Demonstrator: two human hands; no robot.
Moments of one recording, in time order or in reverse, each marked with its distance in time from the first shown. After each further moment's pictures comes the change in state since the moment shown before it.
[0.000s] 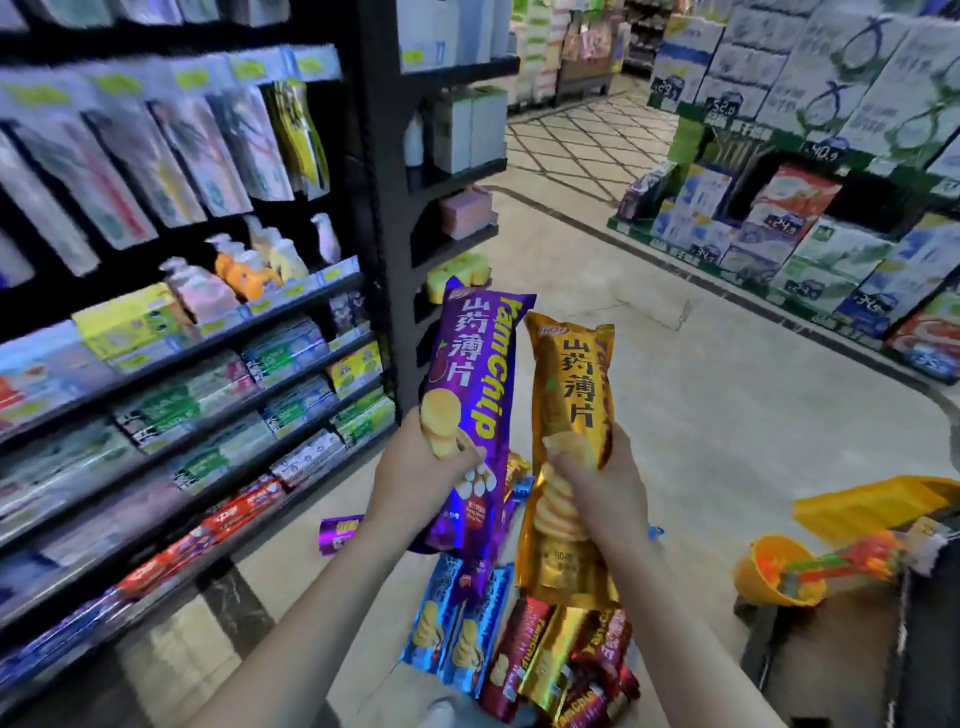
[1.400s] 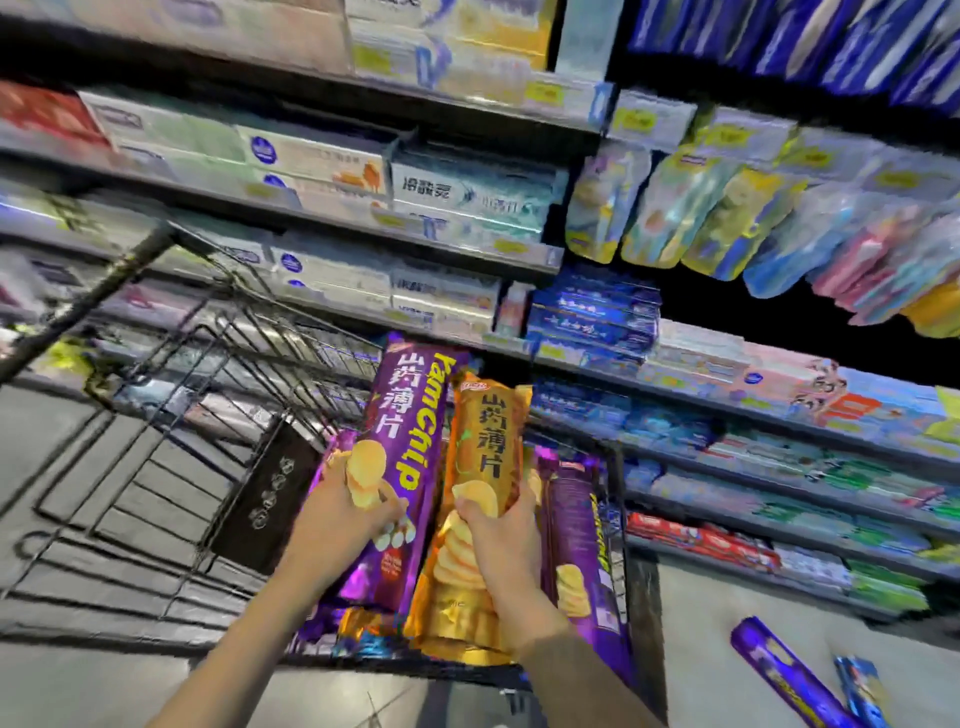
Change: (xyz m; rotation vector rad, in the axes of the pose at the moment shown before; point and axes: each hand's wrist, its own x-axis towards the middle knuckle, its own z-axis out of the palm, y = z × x) left_hand -0.491 -0.492 -0.686 -0.130 0.893 -0.604; right_hand -0.737 -0.119 0.626 -0.304 -0.997 -0.276
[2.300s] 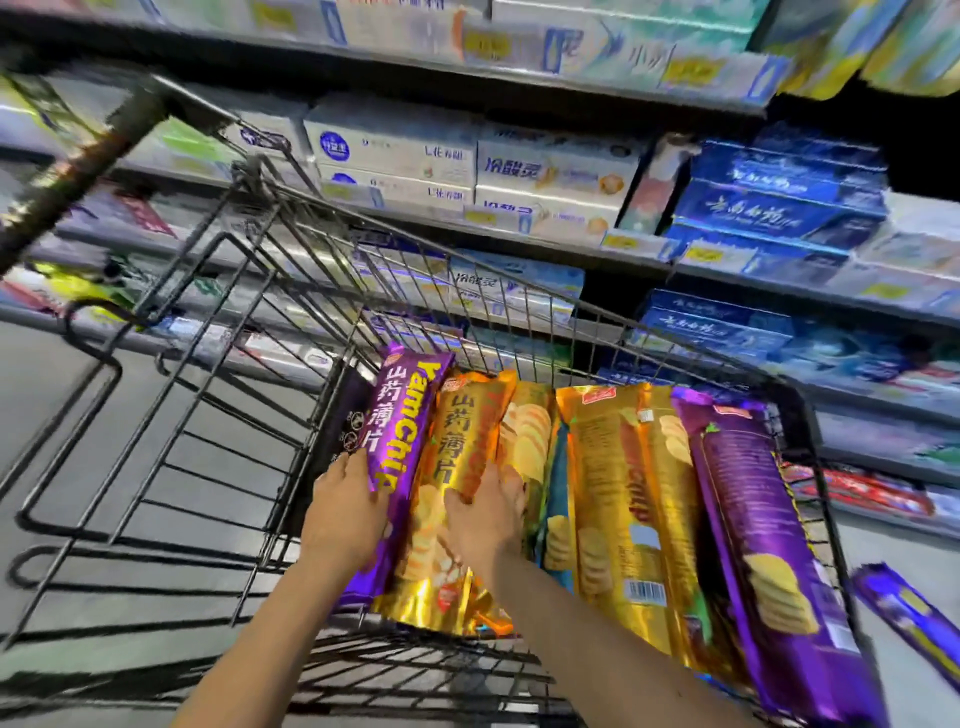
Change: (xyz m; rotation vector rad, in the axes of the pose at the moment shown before) left_hand 0.123 -0.198 -0.019 0.619 -0.018 -0.094; right_hand 0.064 0.061 0.220 -0.434 -0.245 -0.049
